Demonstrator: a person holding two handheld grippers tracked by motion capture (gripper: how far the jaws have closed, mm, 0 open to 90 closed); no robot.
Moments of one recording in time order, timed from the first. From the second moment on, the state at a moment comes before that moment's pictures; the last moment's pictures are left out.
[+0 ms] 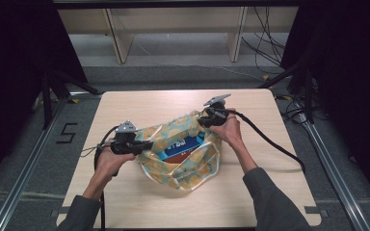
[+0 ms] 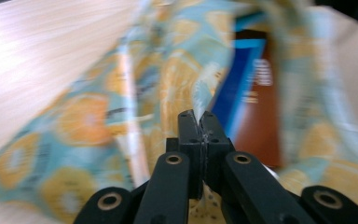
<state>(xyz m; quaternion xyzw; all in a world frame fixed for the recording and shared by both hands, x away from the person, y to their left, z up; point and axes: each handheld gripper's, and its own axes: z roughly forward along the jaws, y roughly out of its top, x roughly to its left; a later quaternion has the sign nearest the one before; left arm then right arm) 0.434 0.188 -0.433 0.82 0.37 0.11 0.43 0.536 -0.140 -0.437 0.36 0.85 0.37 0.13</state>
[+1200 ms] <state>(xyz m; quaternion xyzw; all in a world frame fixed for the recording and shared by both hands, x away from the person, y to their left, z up) 0.465 0.181 -0.434 0.81 0.40 0.09 0.42 0.369 -0.076 -0.451 0.15 0.92 0.37 0.01</state>
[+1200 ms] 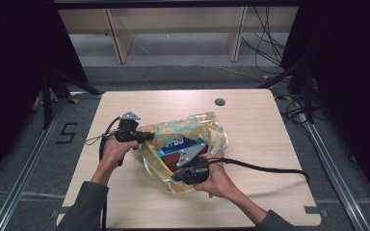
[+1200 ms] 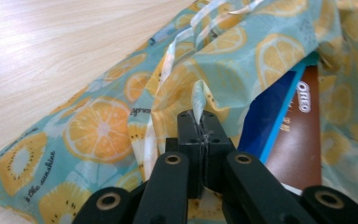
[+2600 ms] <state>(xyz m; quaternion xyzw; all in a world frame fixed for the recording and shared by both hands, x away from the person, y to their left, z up) 0.523 0.144 -0.440 0.82 0.44 0.11 0.35 0.339 -0.087 -0.462 0.13 0.93 0.34 -0.01</state>
